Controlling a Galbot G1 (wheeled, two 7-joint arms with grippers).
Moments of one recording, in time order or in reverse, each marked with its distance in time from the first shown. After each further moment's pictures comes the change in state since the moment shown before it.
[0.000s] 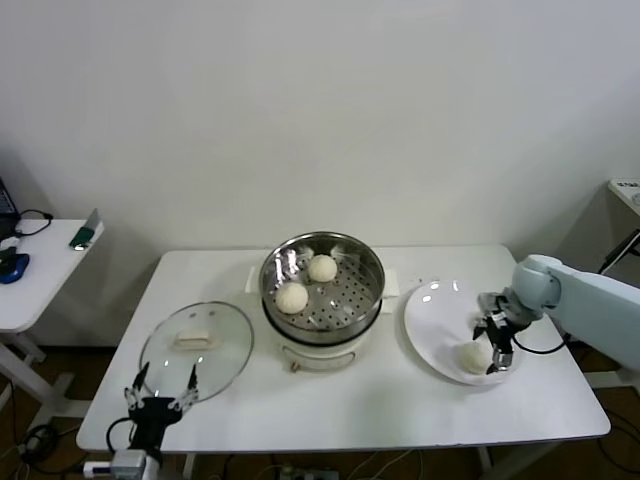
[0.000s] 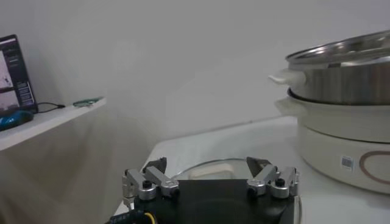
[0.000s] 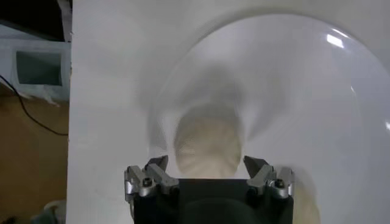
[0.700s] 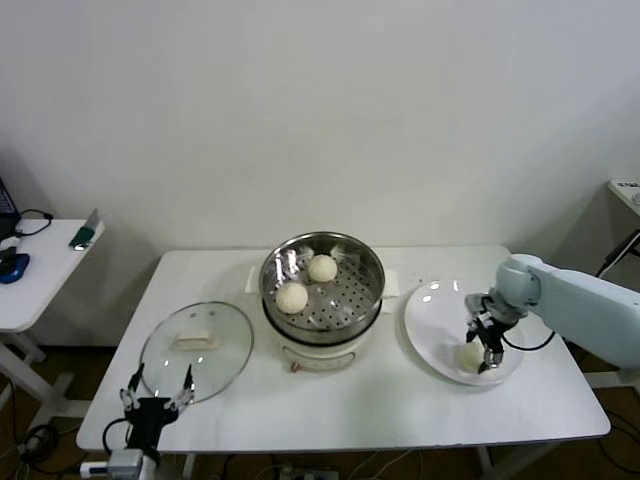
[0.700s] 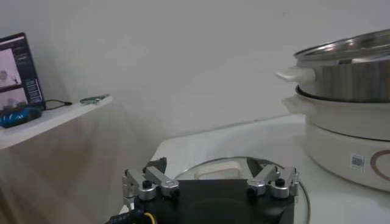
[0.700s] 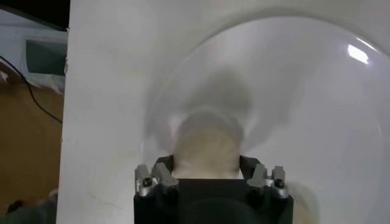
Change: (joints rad) left arm -0.004 -0.001 -0.011 0.009 -0.007 0.001 -0.010; right arm 0.008 0.073 -0.034 -0.066 -0.021 0.029 -0.030
